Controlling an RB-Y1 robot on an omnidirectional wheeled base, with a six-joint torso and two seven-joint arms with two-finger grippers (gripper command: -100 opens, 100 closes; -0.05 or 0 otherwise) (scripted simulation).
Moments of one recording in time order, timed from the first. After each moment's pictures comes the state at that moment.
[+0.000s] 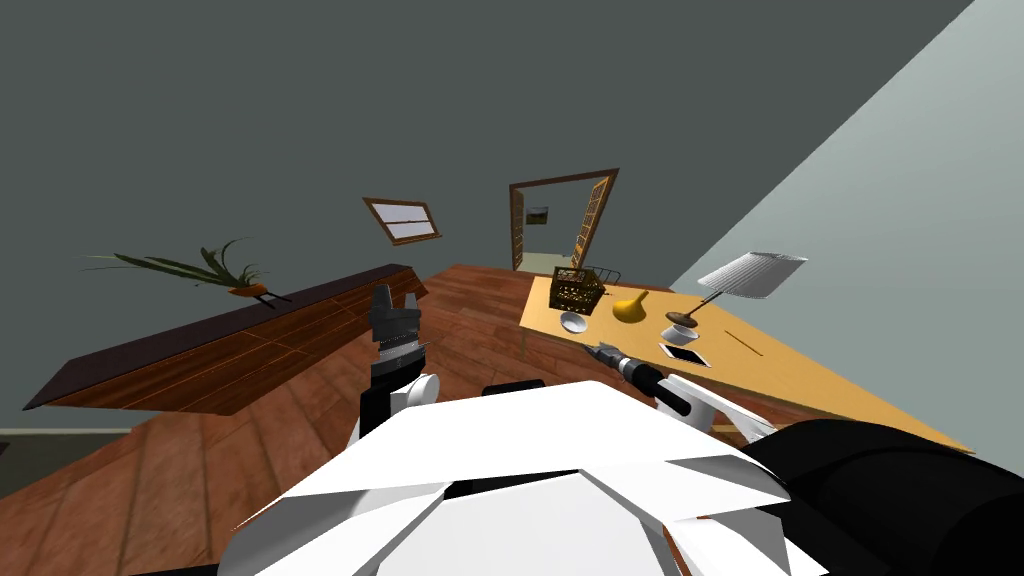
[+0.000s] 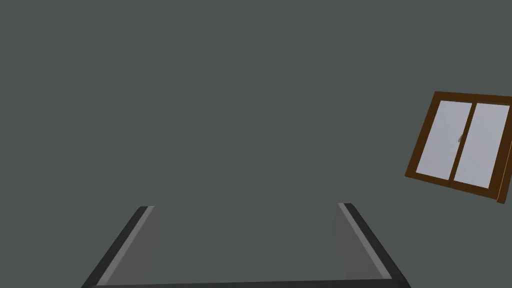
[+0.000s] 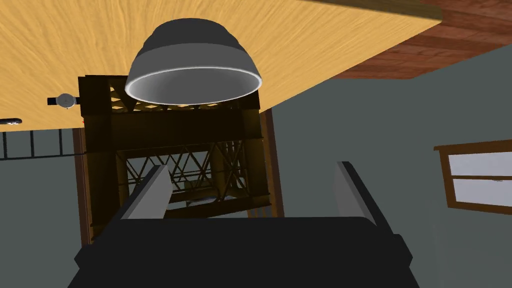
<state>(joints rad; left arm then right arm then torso) 0.51 -0.02 0.00 -2.32 0.07 -0.46 -0.17 0.68 -0.97 0.13 -1.80 0.22 -0.02 0.40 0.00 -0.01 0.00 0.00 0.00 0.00</state>
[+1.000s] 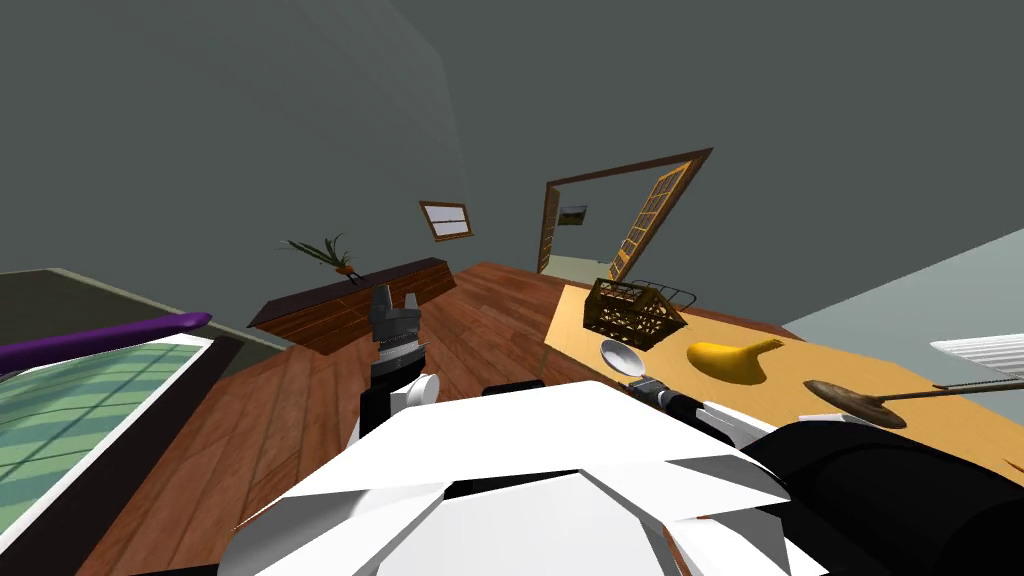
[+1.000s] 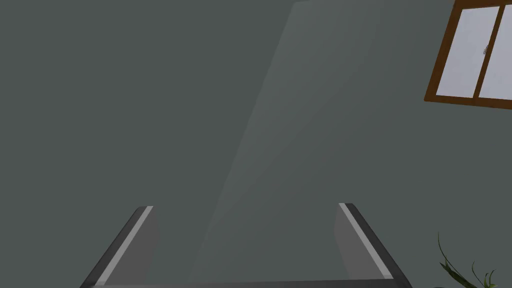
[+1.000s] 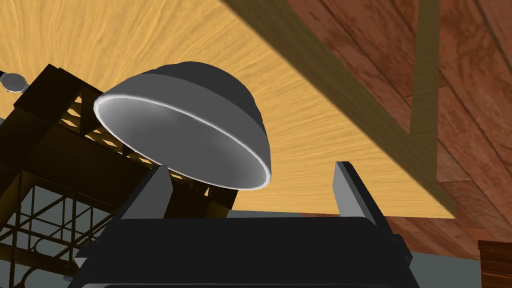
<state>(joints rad) 0.51 -0.02 0.00 -2.32 0.07 -0.46 -0.17 0.77 -1.15 0.27 -1.63 0.25 0.18 0.55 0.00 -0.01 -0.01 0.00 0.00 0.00</state>
